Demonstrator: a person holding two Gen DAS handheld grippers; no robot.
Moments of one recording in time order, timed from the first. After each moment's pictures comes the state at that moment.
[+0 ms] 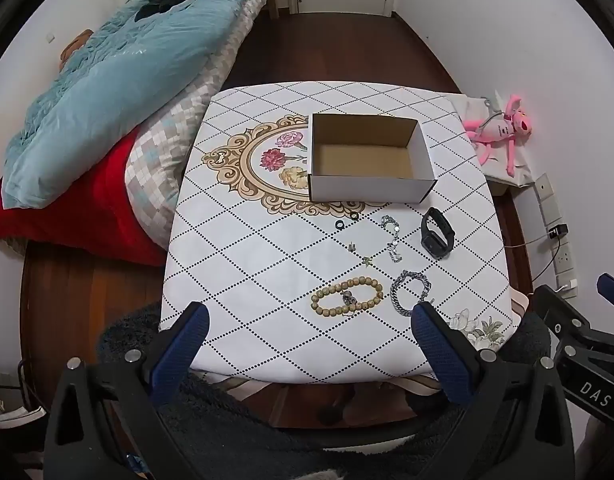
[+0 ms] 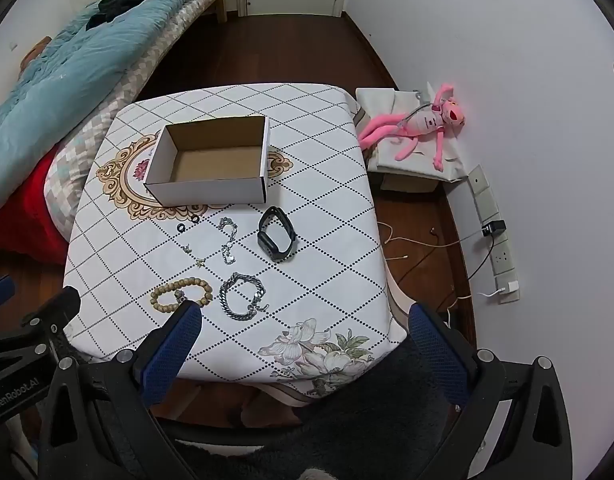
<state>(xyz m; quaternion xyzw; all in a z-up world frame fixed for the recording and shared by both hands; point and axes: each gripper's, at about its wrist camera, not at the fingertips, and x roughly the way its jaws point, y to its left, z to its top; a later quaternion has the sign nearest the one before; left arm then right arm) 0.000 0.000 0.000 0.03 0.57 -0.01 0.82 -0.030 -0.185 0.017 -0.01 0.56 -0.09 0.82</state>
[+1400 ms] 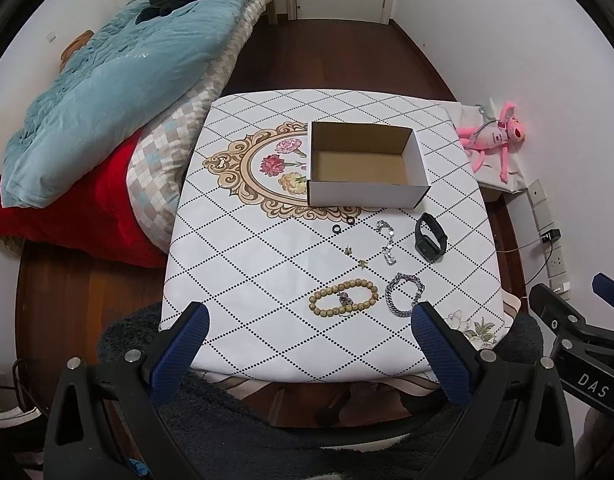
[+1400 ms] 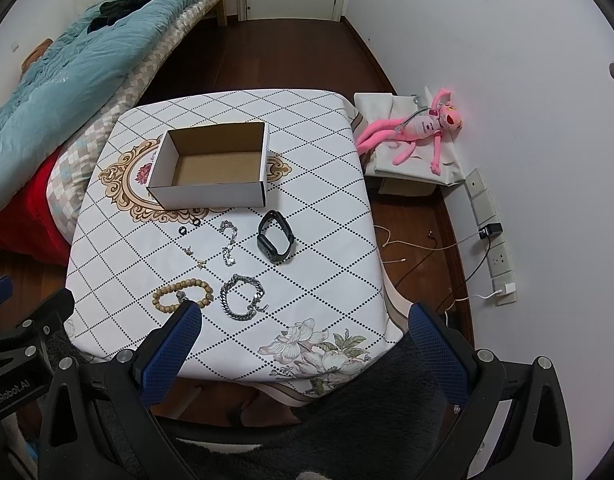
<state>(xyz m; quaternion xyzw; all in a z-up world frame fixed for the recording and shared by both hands) -0.003 0.000 0.016 0.02 0.56 -0.02 0.83 -0.036 -0.185 0.028 -0.01 0.56 -0.08 0.83</state>
